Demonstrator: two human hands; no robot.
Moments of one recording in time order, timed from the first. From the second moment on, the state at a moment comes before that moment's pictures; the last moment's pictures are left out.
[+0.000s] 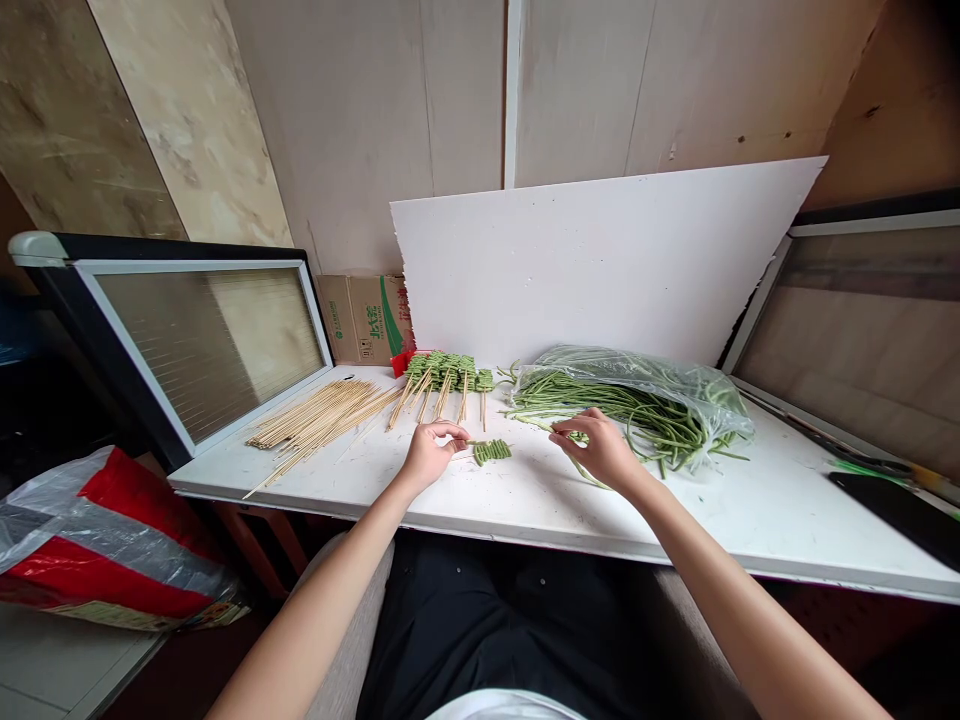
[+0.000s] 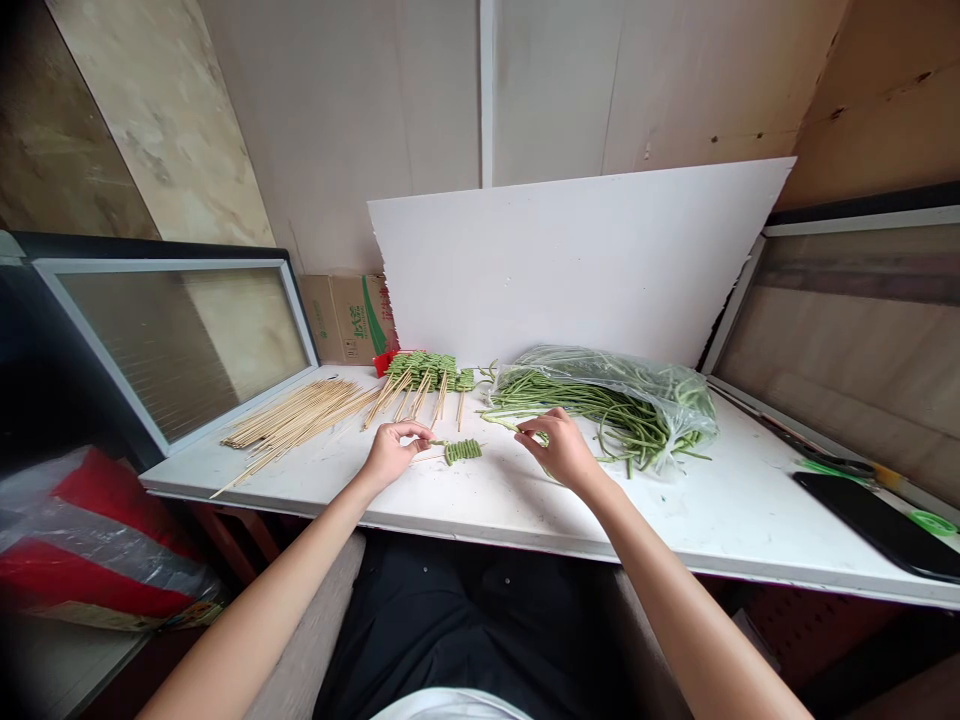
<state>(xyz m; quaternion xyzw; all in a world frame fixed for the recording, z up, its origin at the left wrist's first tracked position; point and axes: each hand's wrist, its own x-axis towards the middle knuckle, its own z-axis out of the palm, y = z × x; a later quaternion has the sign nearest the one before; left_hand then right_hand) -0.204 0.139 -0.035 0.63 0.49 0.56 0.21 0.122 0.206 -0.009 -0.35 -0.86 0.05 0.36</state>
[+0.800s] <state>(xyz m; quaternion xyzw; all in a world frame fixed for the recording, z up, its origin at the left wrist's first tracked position) -0.178 0.126 -0.036 0.74 0.50 0.45 0.03 0.115 0.205 -0.022 -0.33 -0.88 -0.05 0.33</state>
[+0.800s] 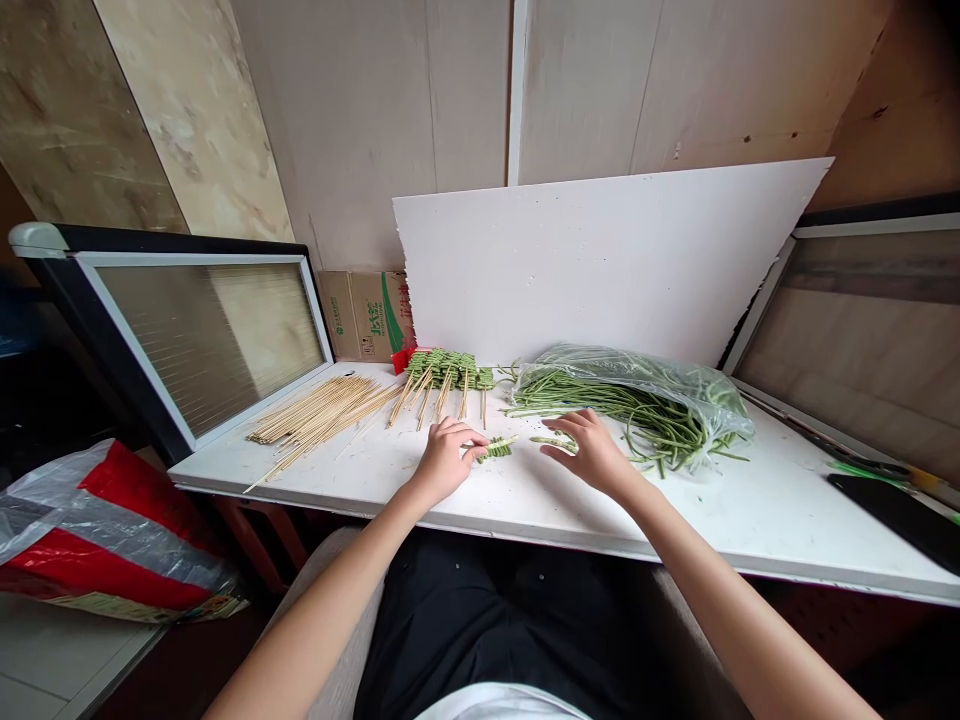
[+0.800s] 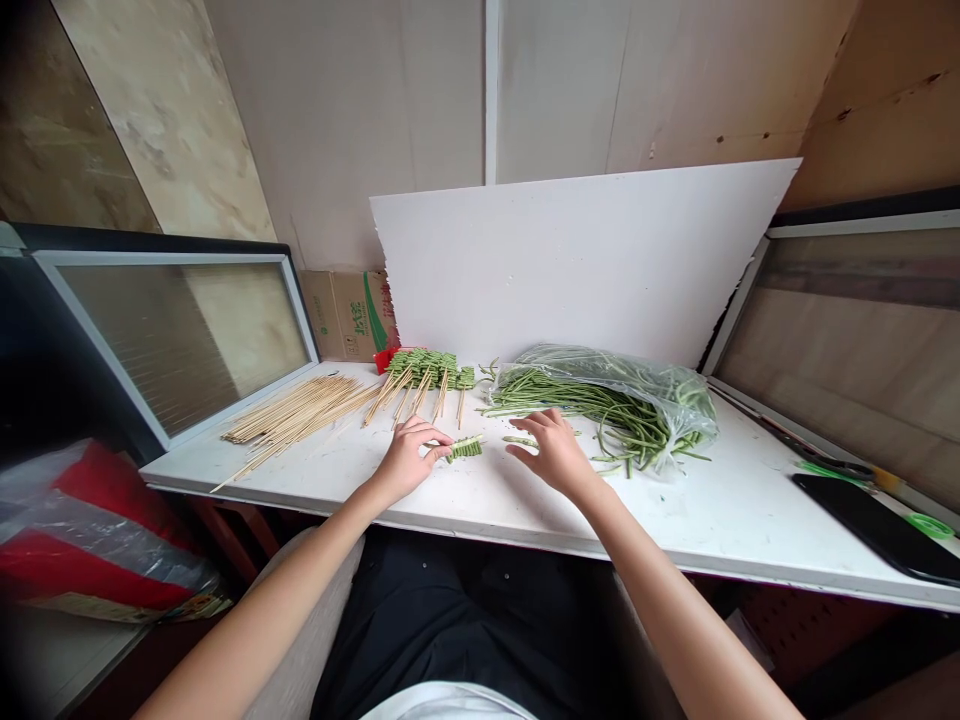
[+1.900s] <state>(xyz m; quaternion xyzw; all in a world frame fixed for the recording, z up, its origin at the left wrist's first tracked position) -0.151 0.113 -0.037 0.72 0.41 0.49 0.27 0.071 0.151 -0.012 -0.20 -0.86 0.28 0.38</state>
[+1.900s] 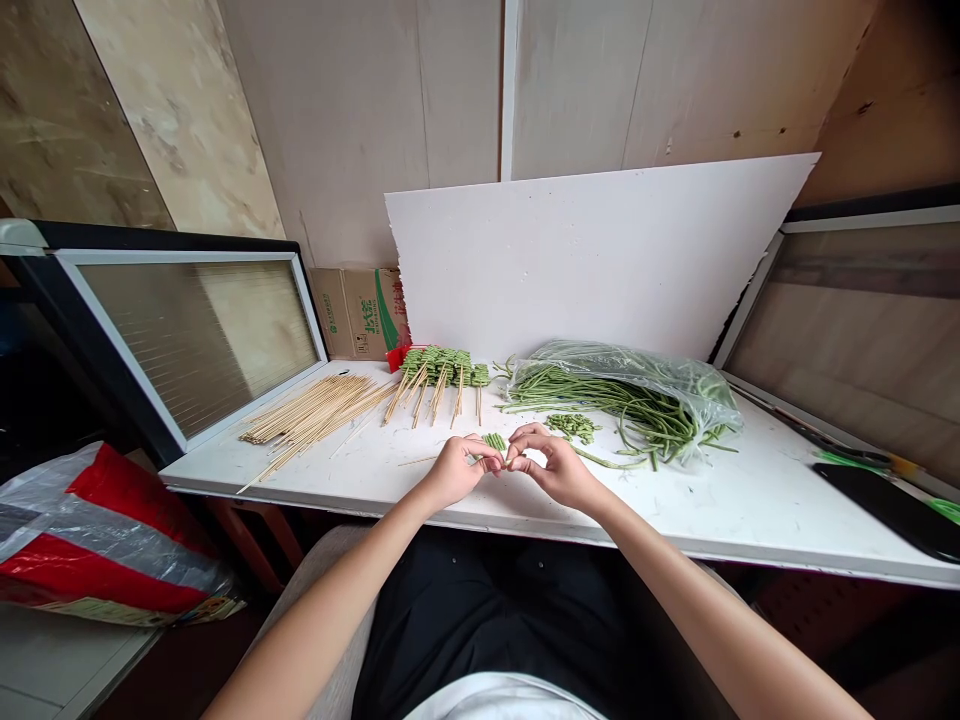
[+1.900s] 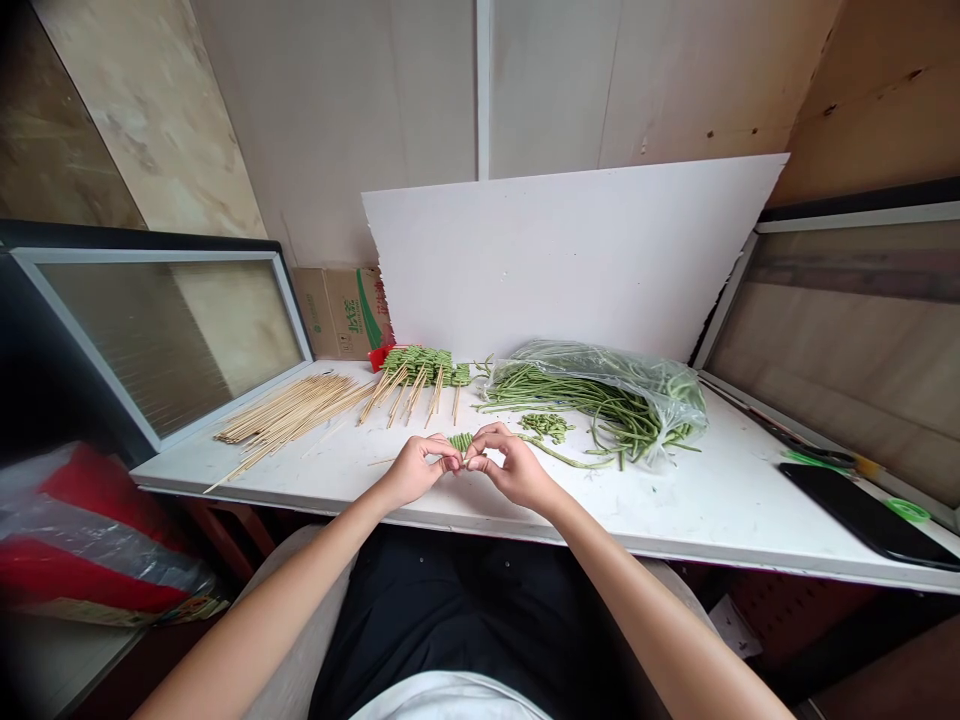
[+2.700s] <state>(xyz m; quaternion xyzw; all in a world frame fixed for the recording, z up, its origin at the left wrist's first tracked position) -0.142 0.120 -0.046 0.52 0.41 0.62 0.42 0.082 0.173 -0.030 -0.27 -0.89 0.15 0.34</state>
